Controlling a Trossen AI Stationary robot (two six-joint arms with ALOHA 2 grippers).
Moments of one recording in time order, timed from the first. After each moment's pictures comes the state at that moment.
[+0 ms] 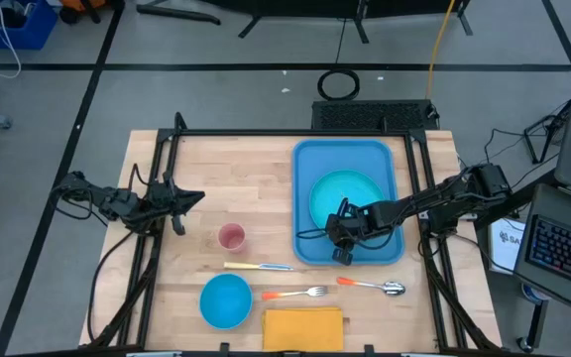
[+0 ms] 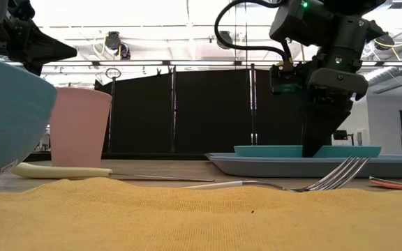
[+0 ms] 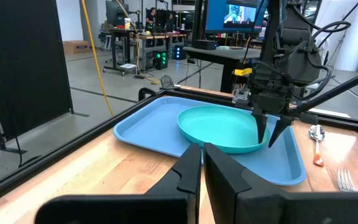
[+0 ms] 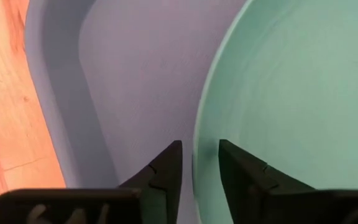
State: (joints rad) left arm -0.41 0.01 0.19 -0.24 -0.73 -0.14; right arm 0.17 1.56 0.81 -0.45 0.08 0.49
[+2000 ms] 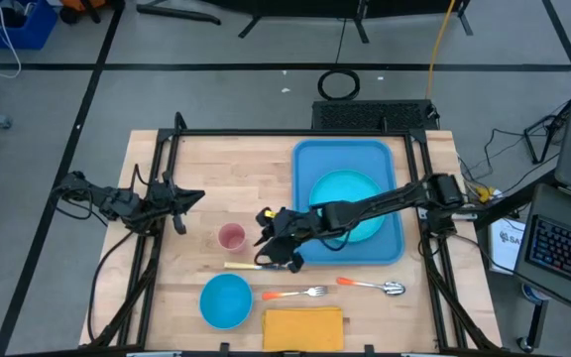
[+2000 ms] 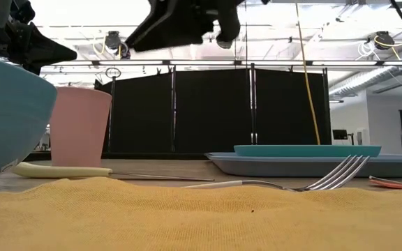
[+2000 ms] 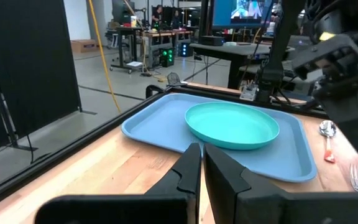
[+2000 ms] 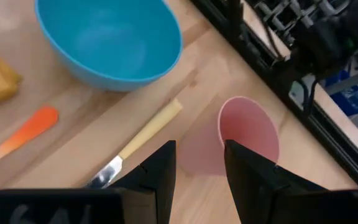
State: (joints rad) left arm -0.41 0.01 0.19 -0.26 -0.76 -0.13; right arm 0.17 1.94 1.50 -0.19 -0.05 -0.67
